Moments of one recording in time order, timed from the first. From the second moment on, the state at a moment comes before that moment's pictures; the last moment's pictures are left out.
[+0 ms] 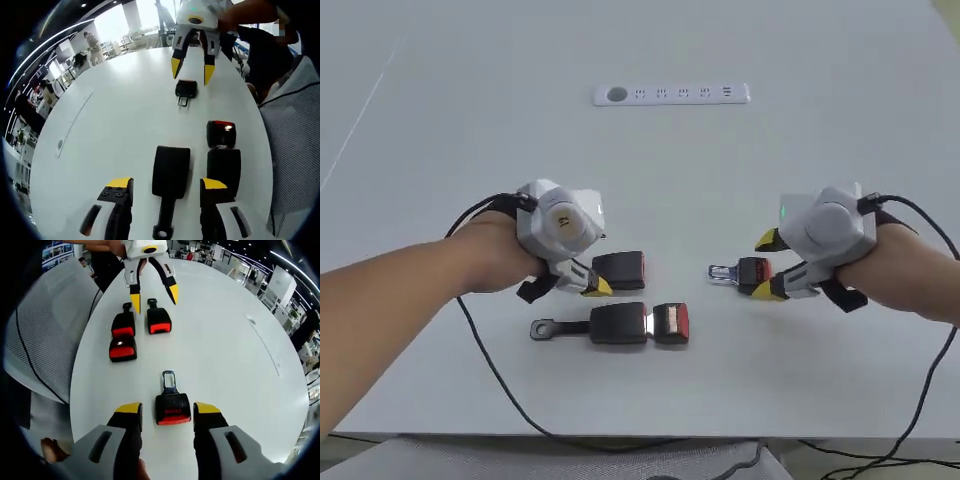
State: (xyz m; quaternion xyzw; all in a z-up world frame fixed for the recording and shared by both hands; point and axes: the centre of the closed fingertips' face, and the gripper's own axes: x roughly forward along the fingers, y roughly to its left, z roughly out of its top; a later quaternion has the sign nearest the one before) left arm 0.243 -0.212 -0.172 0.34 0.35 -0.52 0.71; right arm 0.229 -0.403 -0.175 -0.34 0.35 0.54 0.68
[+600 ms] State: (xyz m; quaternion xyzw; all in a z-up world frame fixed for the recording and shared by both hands) left arm 0.194 -0.170 -0.132 0.27 0.33 -0.46 0.78; right arm 0.178 -0.408 -0.144 -0.28 0.33 0.48 0.76
